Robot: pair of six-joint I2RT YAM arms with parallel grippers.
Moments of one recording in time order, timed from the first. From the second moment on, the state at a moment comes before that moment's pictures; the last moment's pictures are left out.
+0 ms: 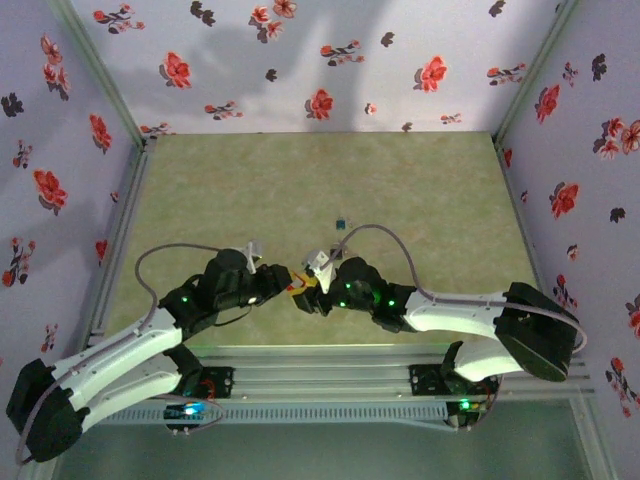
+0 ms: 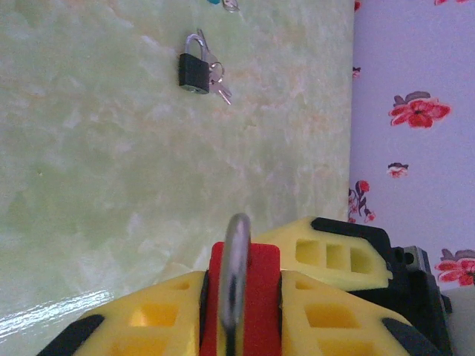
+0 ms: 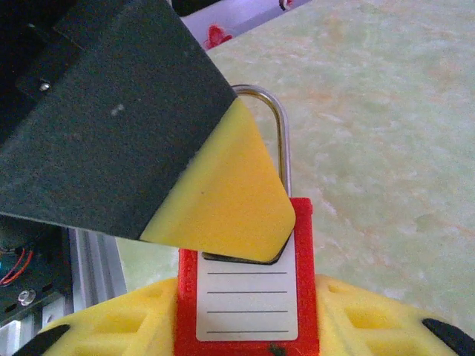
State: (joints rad) left arm -0.81 0.85 0.50 -0.19 0.17 -1.17; right arm 1.08 1.34 0.57 0.39 -0.16 0.18
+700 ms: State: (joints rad) left arm -0.78 0.78 0.36 -0.07 0.04 -1.35; right arm 1.08 1.12 0.52 0.36 0.03 0.27
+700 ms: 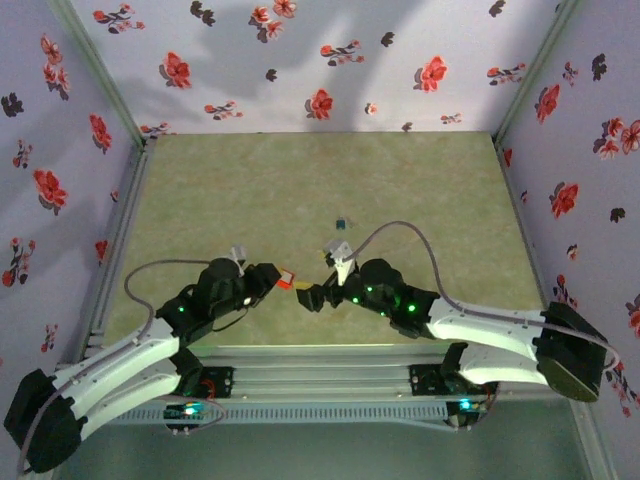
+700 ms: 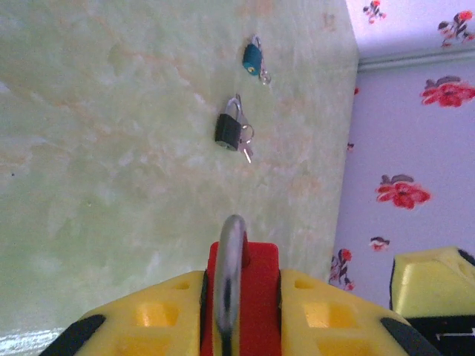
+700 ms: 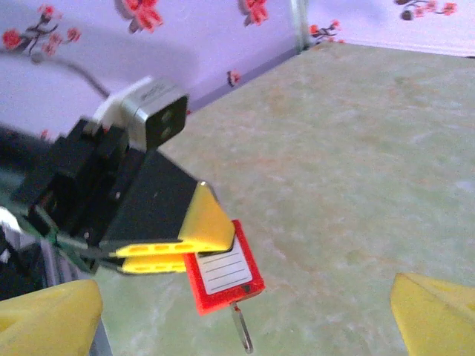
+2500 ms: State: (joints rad) left arm -0.86 1.31 0.19 1.08 -0.22 -1.65; right arm 1.15 1.33 0.82 -0.07 0.52 1.69
